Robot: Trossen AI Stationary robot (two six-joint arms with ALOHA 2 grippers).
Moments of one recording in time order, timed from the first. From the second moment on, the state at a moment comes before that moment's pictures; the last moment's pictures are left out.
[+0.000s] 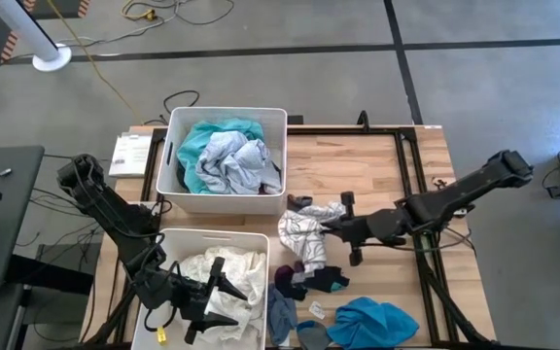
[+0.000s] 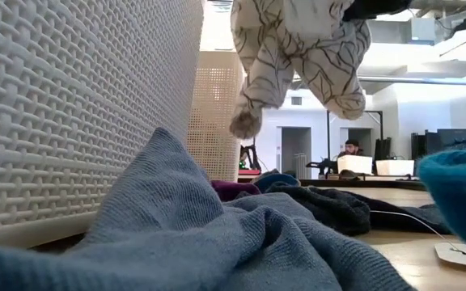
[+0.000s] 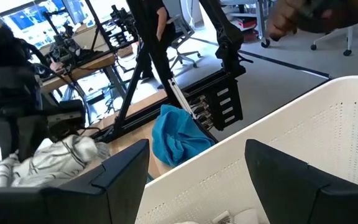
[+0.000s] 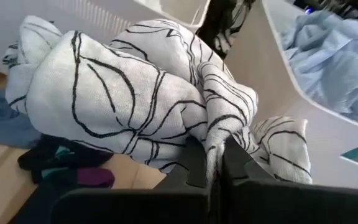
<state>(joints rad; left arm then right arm) -0.84 1.38 1.03 0.19 -0.56 0.22 0.40 1.14 0.81 -0.14 0.41 -0.19</state>
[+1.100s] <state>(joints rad) -0.78 1.38 1.03 0.39 -0.78 0.54 0.43 1.01 0.82 0.18 0.42 -0.40</state>
